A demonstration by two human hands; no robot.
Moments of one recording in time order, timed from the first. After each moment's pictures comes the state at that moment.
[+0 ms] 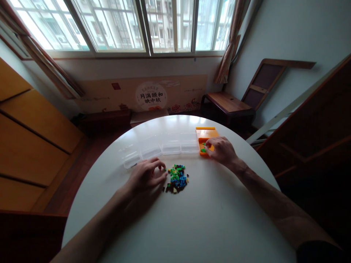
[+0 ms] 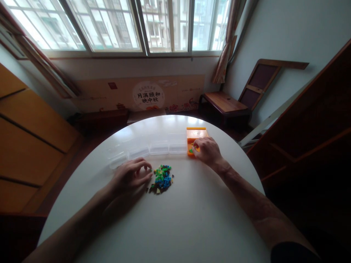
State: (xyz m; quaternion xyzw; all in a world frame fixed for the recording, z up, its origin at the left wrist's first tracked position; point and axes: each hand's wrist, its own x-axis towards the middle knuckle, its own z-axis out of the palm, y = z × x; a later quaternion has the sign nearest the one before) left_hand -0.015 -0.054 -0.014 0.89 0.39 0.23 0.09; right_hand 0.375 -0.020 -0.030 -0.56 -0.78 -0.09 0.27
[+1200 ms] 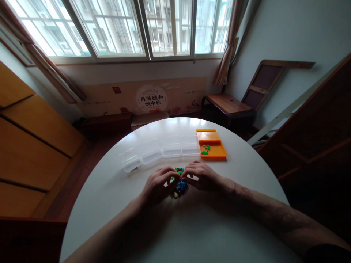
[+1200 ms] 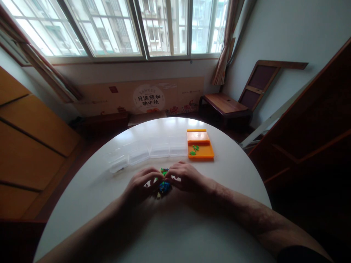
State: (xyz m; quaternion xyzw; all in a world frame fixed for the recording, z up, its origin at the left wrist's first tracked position) left_hand 0.032 -0.076 -0.025 0.88 0.26 0.37 0.13; right_hand 0.292 -0.068 -0.040 -0.24 -0.89 0.15 0.35
